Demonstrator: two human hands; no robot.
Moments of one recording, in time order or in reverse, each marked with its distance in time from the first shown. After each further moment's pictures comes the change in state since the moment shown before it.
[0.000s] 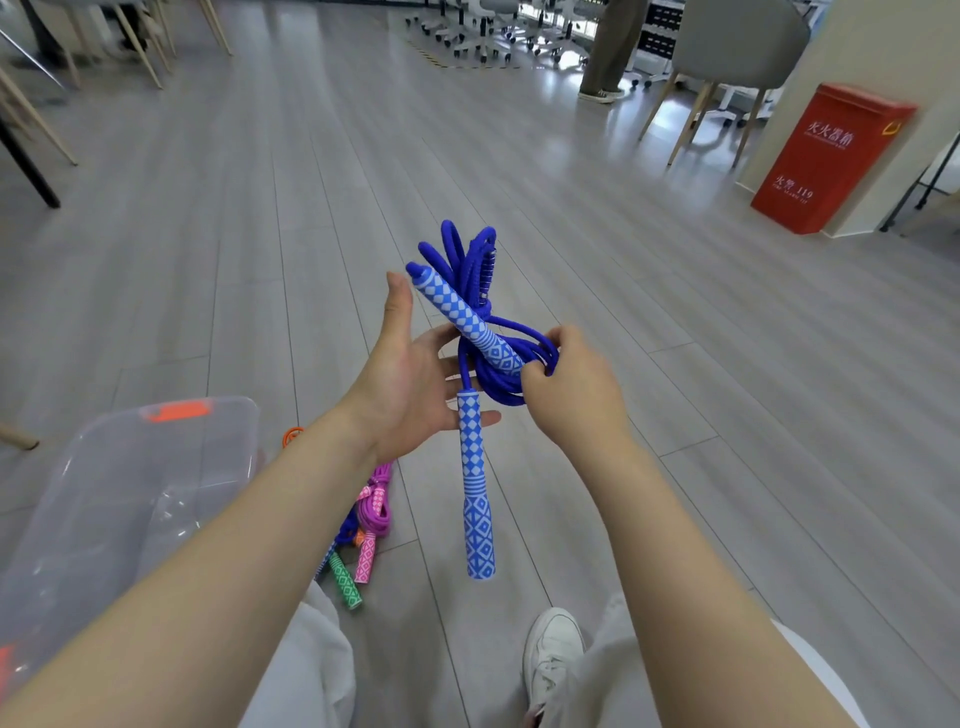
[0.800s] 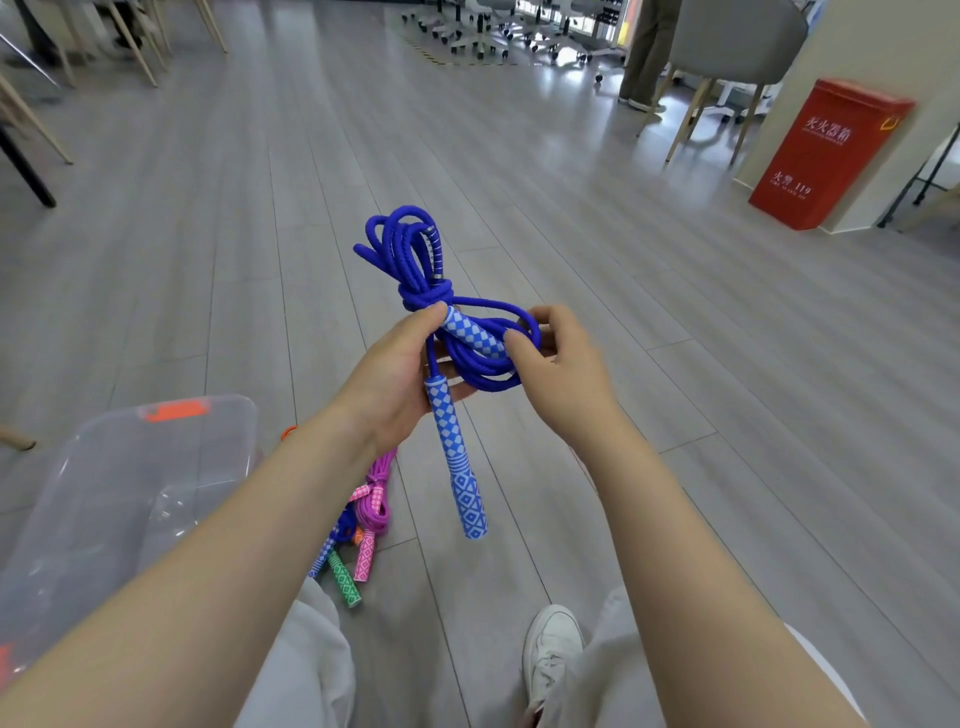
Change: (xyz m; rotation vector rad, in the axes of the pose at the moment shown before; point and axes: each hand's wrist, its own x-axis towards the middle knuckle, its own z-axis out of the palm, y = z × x) left_hand 0.005 -0.003 -0.003 0.090 0.158 0.197; right_hand 0.000 -0.008 -0.003 0.378 -0.063 -0.039
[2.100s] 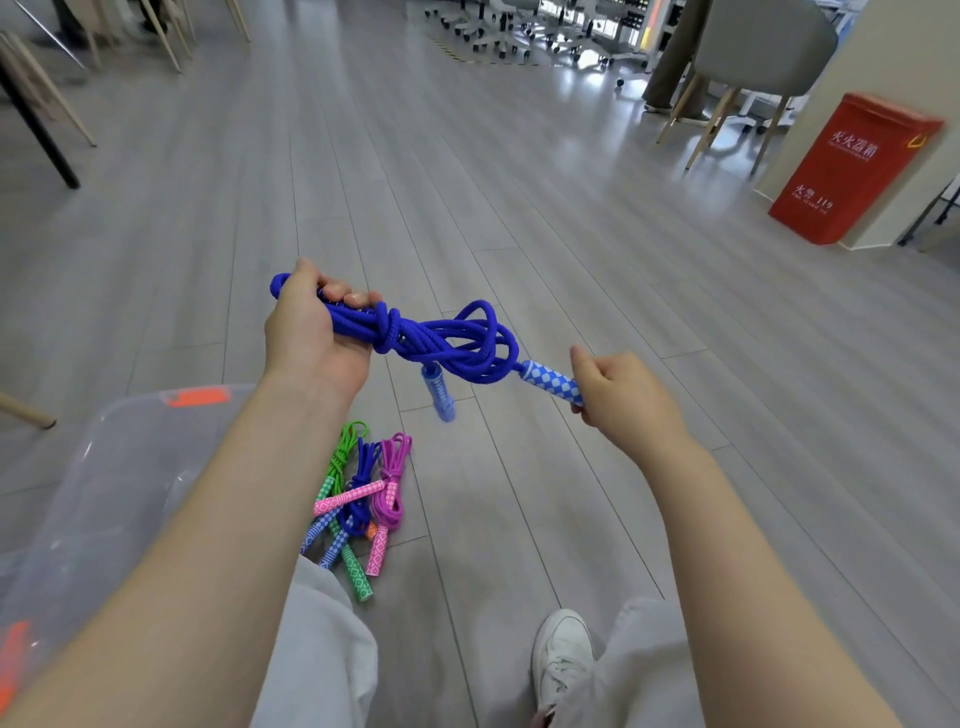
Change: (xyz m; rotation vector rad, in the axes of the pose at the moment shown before) left_hand 0.010 0.050 -0.064 -0.651 0.425 0.241; right_hand 0.013 0.030 -0.016 -0.518 -0.073 0.094
